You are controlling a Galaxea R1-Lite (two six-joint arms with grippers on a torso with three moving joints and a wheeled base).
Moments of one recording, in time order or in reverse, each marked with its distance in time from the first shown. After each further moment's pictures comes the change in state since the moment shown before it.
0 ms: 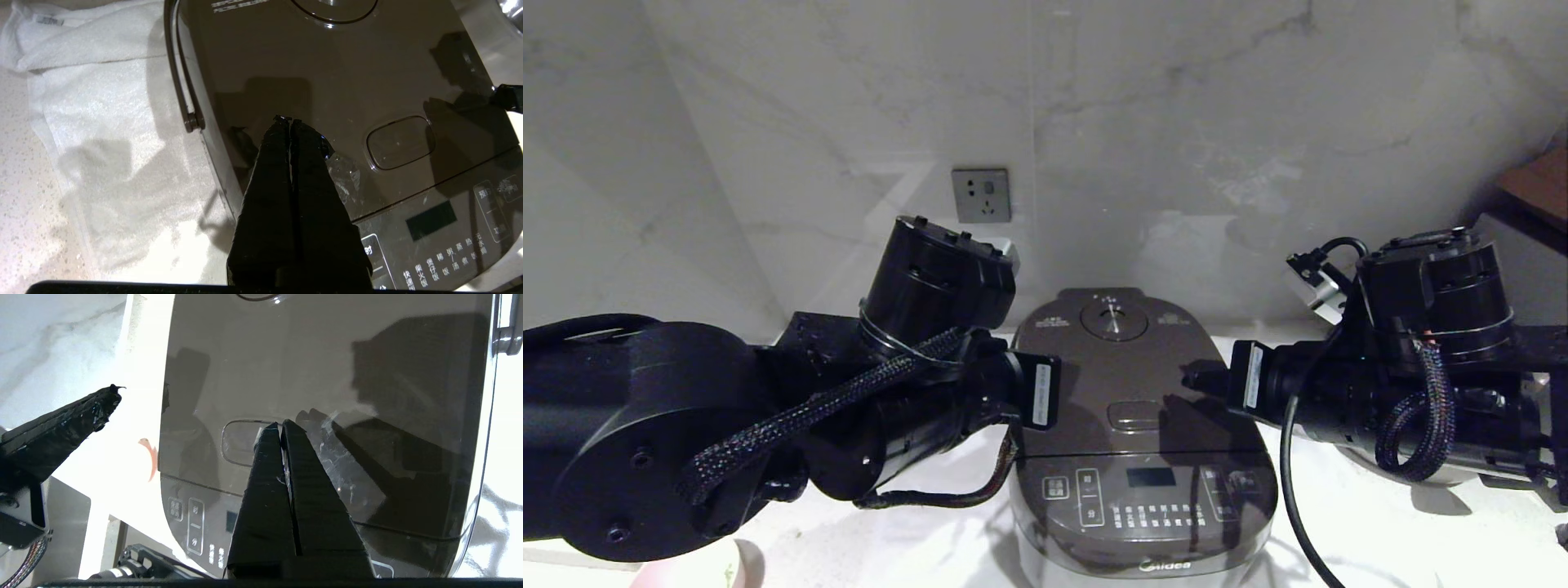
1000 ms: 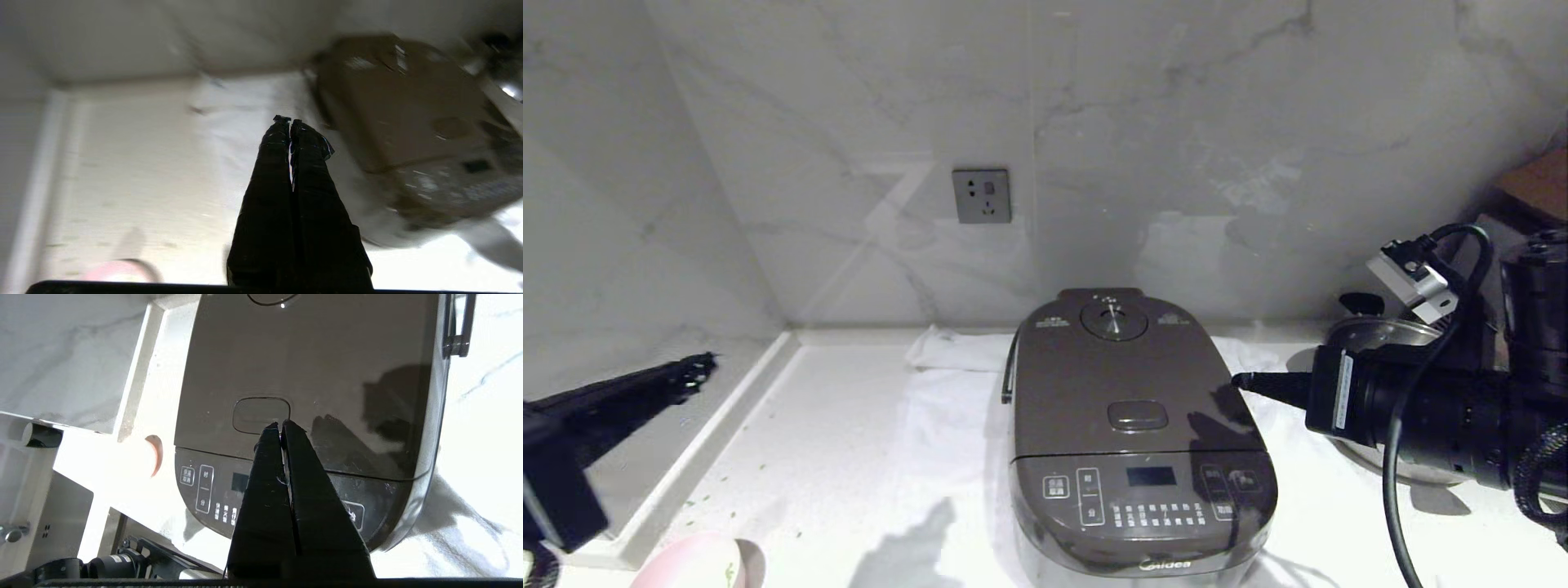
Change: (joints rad) left arm 0.217 -0.830 0.406 0.069 0.006 0.221; right arm -0.010 -0.186 0.071 0.039 -0.012 -0.047
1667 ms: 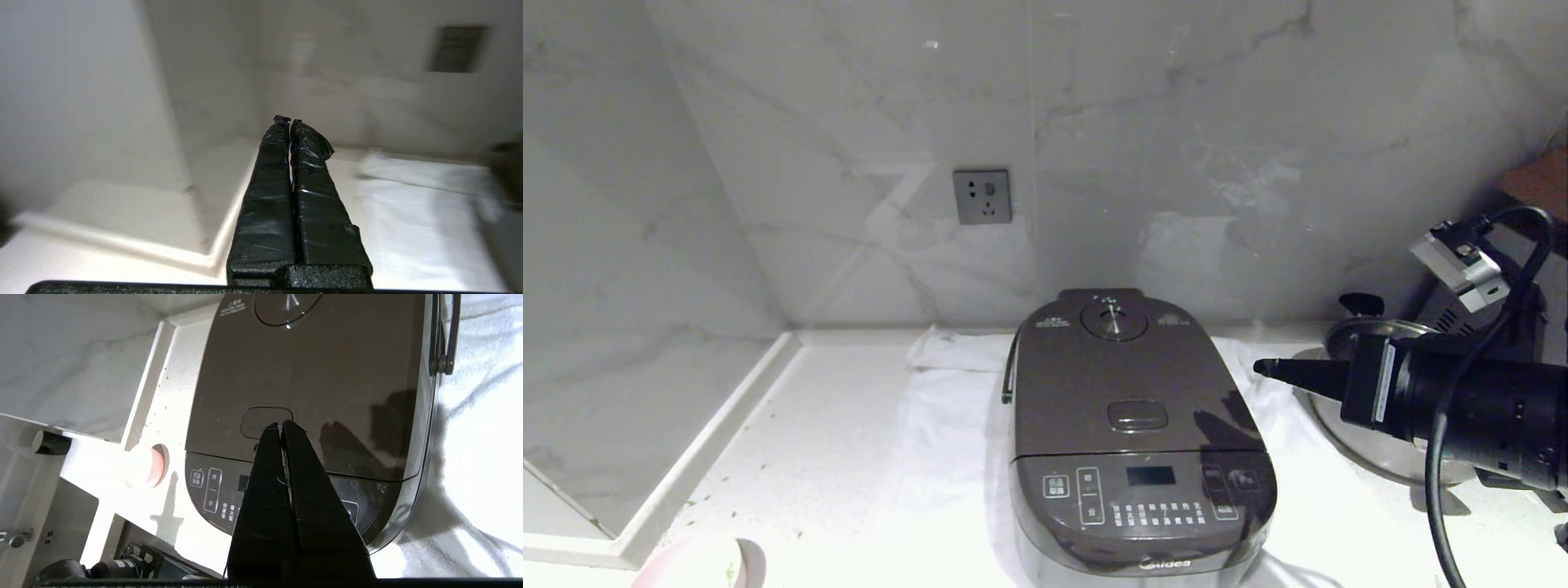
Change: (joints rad) left arm 0.504 -0.494 0.151 0.000 0.034 0.268; right arm -0.017 -0.059 0.002 0.003 0.000 -0.016
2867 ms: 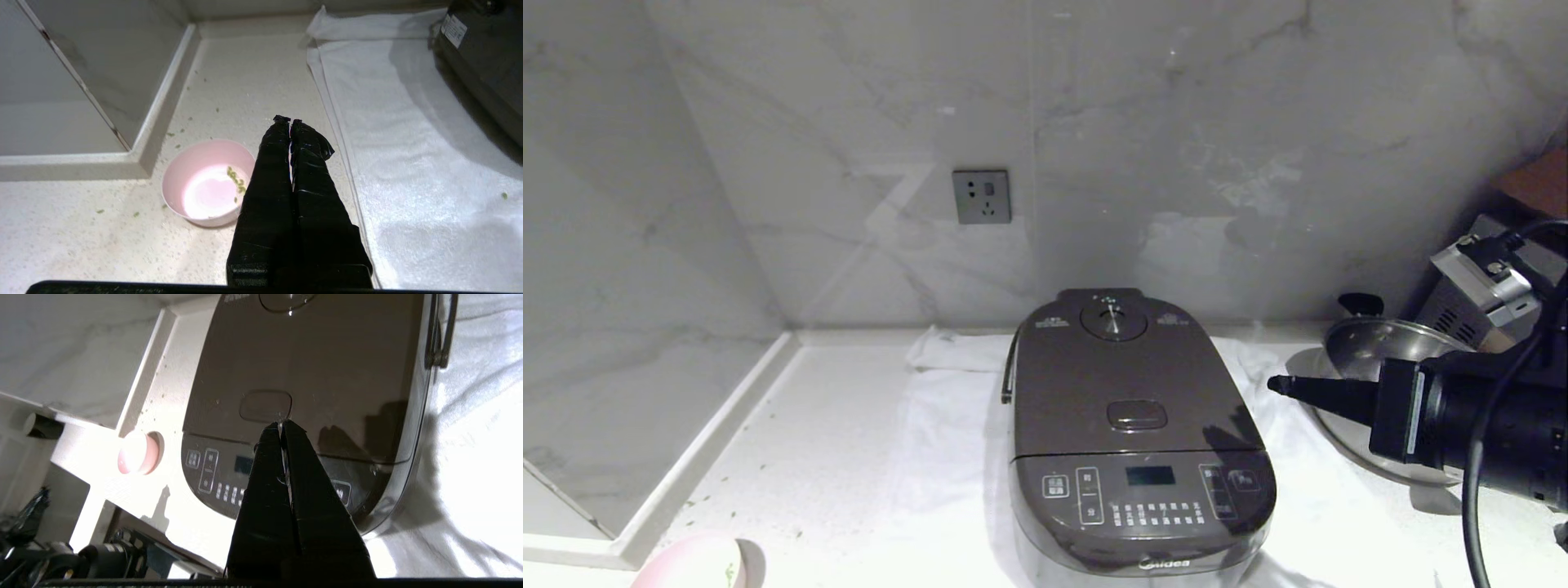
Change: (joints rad) left arm 0.160 -0.340 0.466 0.138 -0.382 -0.018; right arm 0.019 -0.051 0.040 0.014 0.009 -0.047
